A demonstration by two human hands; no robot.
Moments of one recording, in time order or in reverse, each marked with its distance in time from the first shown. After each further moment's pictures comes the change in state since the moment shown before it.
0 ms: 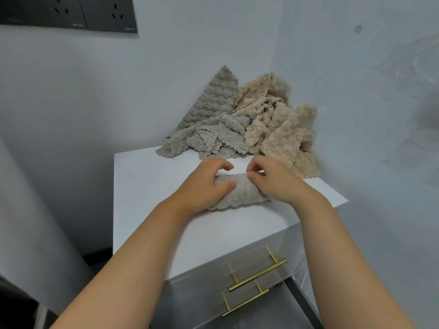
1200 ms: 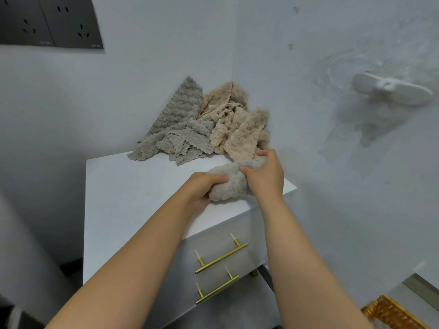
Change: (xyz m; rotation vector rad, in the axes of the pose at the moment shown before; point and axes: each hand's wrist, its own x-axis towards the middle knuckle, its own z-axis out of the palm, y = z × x) left_hand 0.009 0.072 0.045 -1.040 -0.037 -0.643; right_hand -0.051 0.011 -0.015 0.408 0.651 0.398
